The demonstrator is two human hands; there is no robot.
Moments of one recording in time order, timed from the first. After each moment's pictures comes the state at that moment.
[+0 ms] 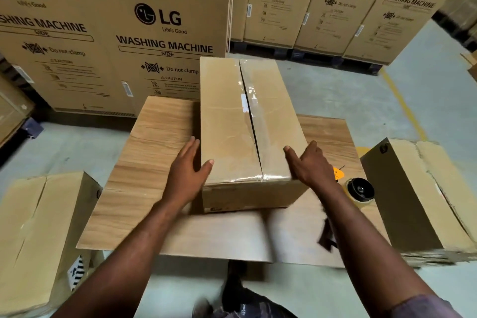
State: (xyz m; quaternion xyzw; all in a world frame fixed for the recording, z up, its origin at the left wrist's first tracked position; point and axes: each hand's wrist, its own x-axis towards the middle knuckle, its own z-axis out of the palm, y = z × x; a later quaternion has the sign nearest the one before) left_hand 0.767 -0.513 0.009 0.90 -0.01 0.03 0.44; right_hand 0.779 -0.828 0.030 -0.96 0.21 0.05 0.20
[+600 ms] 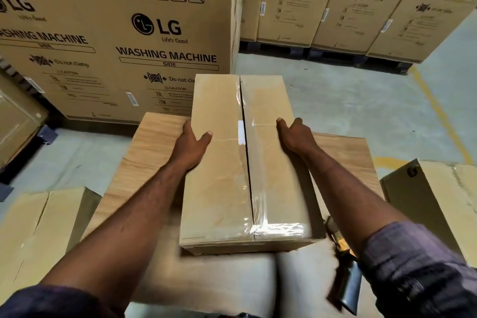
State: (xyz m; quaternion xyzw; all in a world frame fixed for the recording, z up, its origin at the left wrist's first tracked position) left_hand 0.950 -0.552 0.020 0.86 0.13 -0.05 0.49; right_hand 0.979 -0.833 0.040 -0.92 0.18 0.09 0.35
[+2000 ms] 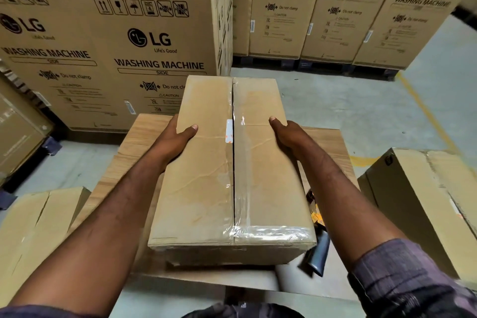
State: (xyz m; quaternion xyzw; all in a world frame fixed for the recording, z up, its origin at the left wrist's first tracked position) left_hand 0.865 -0.581 0.070 0.80 0.07 -0.07 0.59; right_hand 0.896 -0.890 0.057 -0.83 0.18 0.10 0.52
